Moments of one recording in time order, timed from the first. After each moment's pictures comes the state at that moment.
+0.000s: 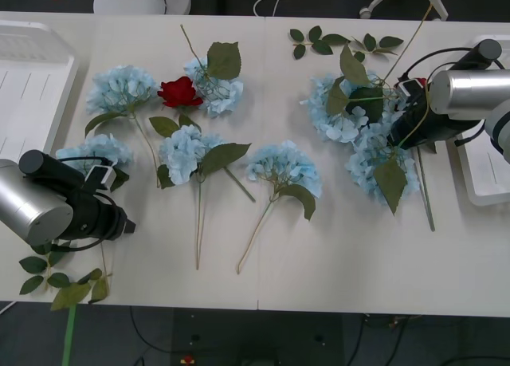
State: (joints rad) right arm -1.02 -0.58 0.59 -0.46 -0.95 0.86 1.87; left arm -0.40 0.98 -0.71 -1.59 0.83 0.97 -1.12
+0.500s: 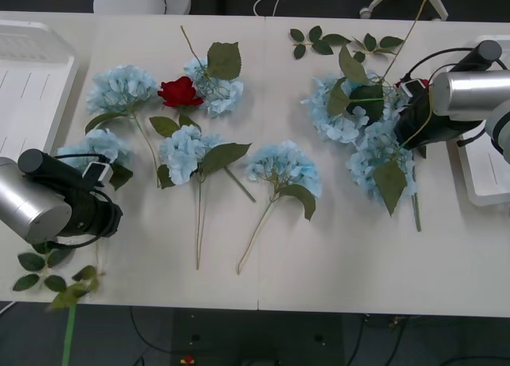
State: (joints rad) right arm -1.03 -0.58 0.59 -0.44 -0.92 0.85 1.87; left arm -0.41 0.98 -0.71 -1.57 0.80 0.96 -1.14
